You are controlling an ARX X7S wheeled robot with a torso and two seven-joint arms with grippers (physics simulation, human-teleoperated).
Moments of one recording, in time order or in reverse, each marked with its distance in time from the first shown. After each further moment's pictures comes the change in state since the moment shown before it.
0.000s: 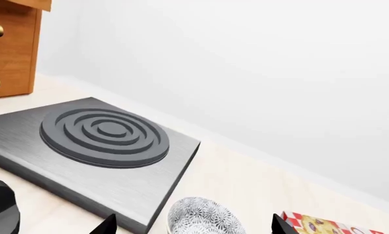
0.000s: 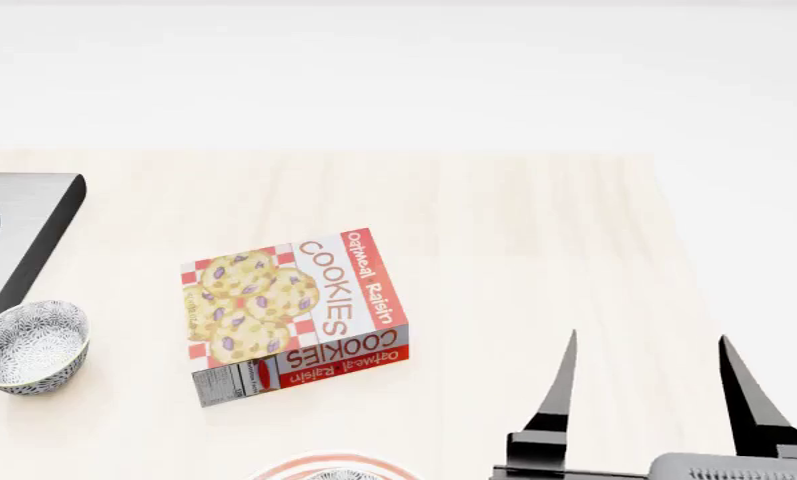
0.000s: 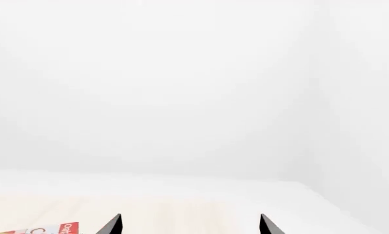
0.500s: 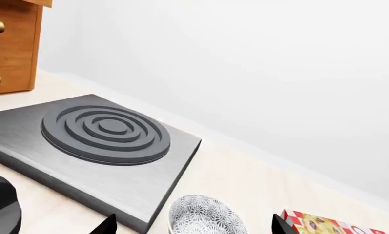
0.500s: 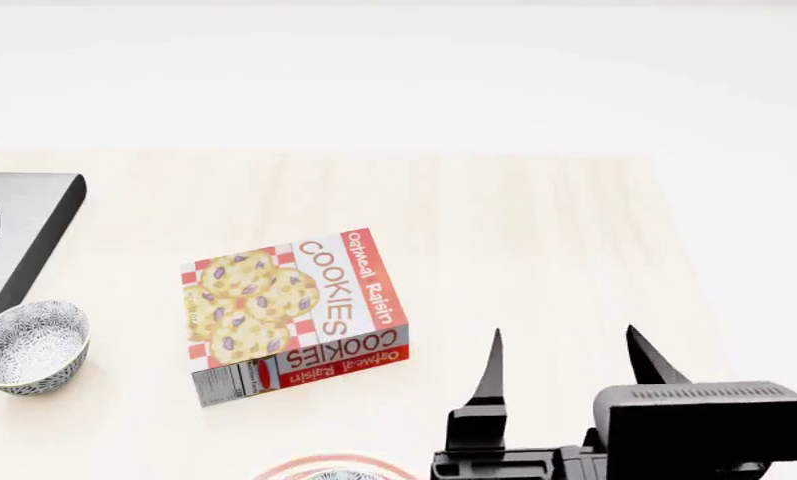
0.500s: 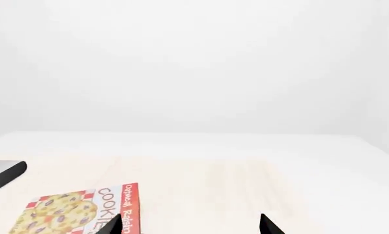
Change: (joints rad) left arm 0.000 0.000 -0.007 0.003 -0.008 -0.016 -0.002; right arm 0.154 -0.005 -0.017 -0.058 0.279 0.305 -0.012
